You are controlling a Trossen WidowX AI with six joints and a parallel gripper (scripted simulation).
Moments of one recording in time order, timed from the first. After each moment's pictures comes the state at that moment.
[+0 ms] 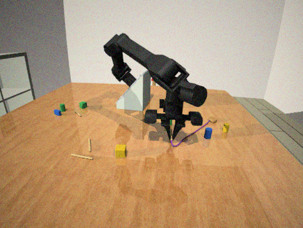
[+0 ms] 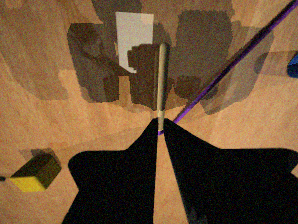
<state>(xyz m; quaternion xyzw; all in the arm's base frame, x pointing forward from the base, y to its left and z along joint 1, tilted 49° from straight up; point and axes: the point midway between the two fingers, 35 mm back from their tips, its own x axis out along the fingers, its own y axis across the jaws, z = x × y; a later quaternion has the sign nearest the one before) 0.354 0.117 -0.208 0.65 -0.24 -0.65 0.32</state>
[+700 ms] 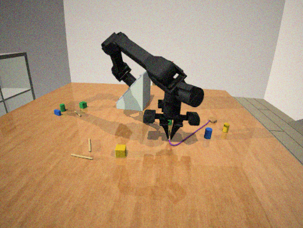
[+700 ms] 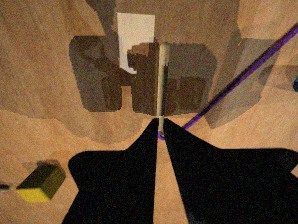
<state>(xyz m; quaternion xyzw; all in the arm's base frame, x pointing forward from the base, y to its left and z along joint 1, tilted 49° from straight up) 0.341 0.106 -0.208 0.64 -0.24 -0.65 0.33</state>
